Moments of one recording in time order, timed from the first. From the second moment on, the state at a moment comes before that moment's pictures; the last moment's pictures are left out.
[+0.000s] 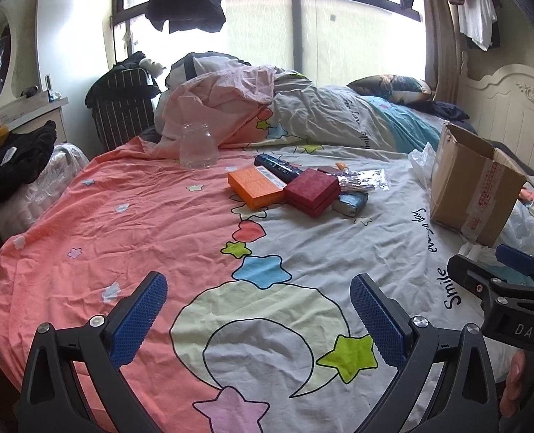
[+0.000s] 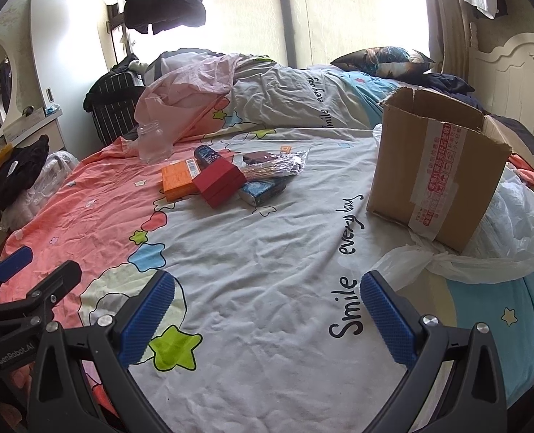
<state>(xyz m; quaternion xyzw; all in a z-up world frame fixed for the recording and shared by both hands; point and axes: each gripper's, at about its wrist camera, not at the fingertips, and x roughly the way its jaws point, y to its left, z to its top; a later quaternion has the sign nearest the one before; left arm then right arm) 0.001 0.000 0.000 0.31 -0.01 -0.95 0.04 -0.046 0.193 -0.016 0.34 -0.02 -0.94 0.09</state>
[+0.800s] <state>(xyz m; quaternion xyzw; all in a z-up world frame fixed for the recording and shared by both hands) 0.019 0.002 0.003 0.33 -0.01 -0.94 0.04 -0.023 0.183 -0.005 0.32 -0.02 -0.94 0.12</state>
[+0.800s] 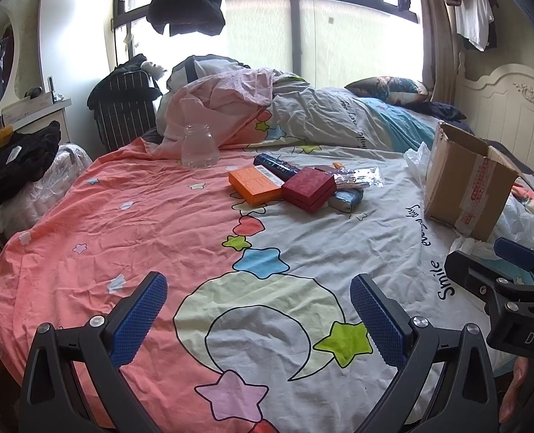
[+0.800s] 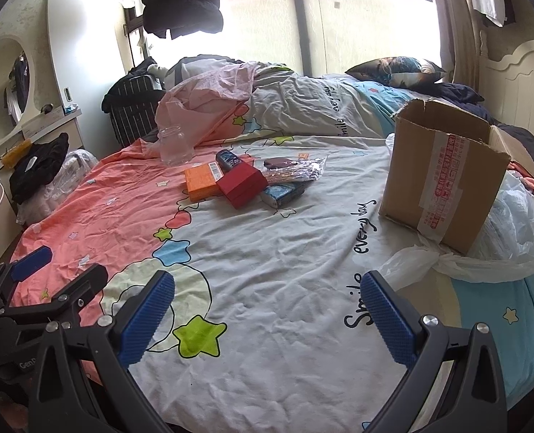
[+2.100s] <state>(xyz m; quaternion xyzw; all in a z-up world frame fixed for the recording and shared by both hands) -0.115 0.008 -0.037 0.41 0.04 -0.91 -0.02 -0.134 0.182 -0.026 0.38 -0.01 -0.92 0.12</state>
